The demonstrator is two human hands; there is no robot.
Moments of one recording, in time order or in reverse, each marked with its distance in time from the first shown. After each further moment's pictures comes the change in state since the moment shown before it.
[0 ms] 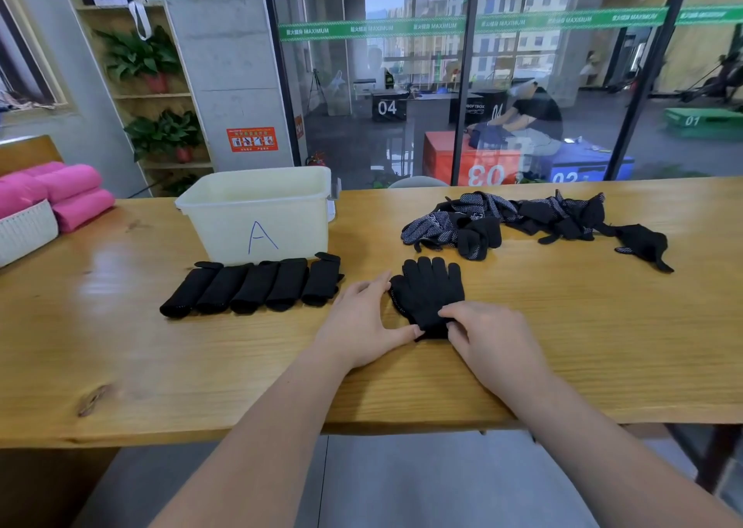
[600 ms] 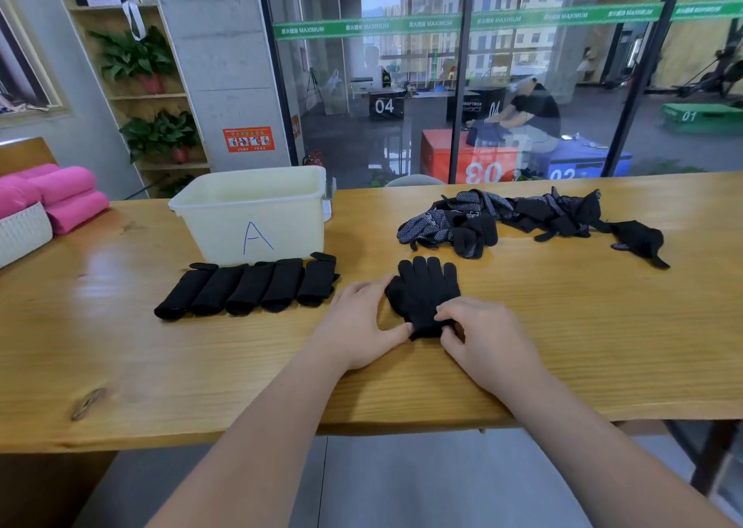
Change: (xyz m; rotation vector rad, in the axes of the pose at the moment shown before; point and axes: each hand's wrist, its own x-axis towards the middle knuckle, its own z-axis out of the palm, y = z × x) left_hand -0.003 0.004 -0.002 0.032 -0.003 0.010; right_hand -0.001 0.004 0.004 0.132 -0.007 0.016
